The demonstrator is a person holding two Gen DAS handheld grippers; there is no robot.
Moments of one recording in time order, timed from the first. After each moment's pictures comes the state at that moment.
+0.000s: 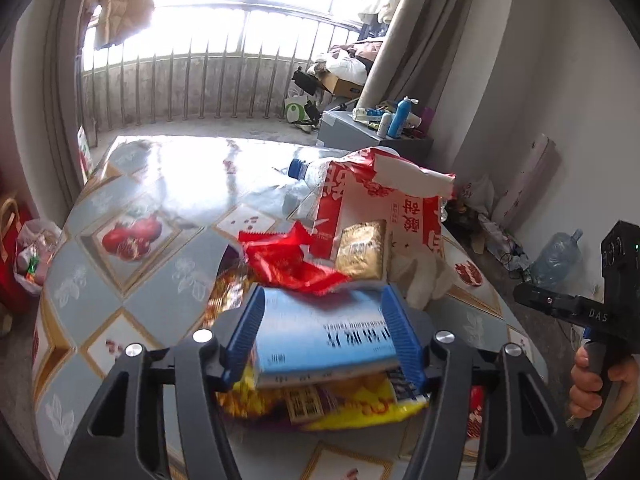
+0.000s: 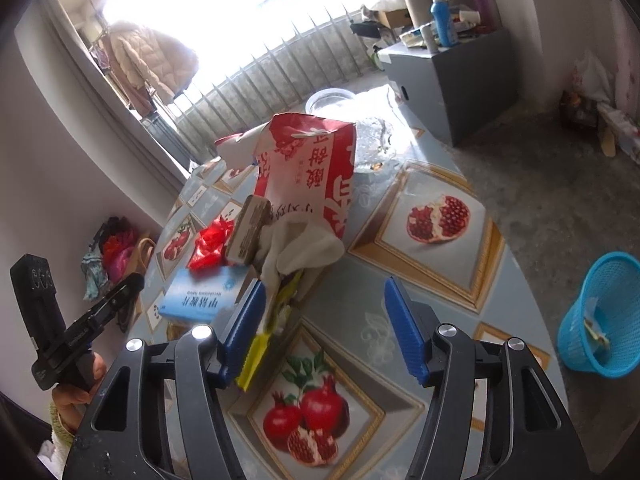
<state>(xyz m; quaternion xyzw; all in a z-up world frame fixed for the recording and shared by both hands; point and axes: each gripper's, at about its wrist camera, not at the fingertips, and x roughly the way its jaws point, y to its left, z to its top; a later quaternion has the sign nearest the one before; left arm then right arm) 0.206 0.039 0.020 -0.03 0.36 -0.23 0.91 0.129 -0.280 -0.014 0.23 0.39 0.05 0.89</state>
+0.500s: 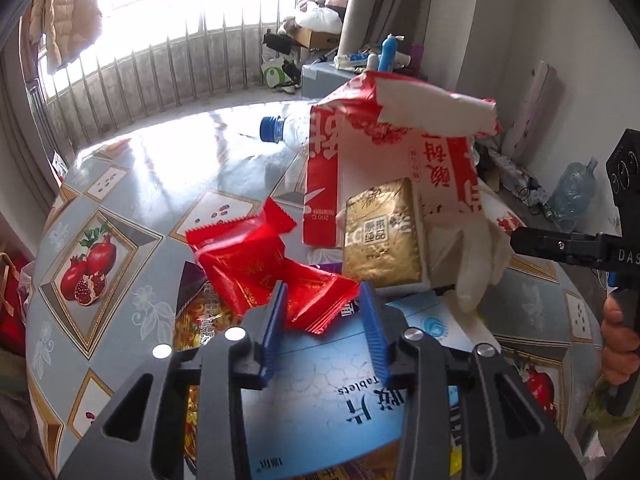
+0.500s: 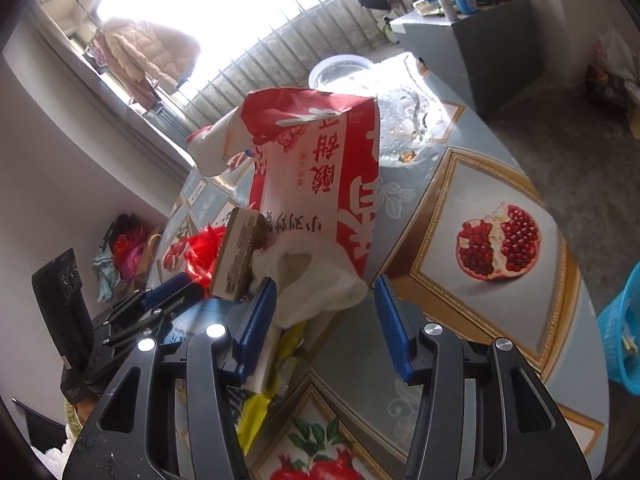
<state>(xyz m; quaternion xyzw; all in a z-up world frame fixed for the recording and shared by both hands) 0.262 -0.007 -0.032 0.07 0.41 -0.24 0.88 0.189 -0.273 -0.042 0.25 0.42 0.09 0.86</state>
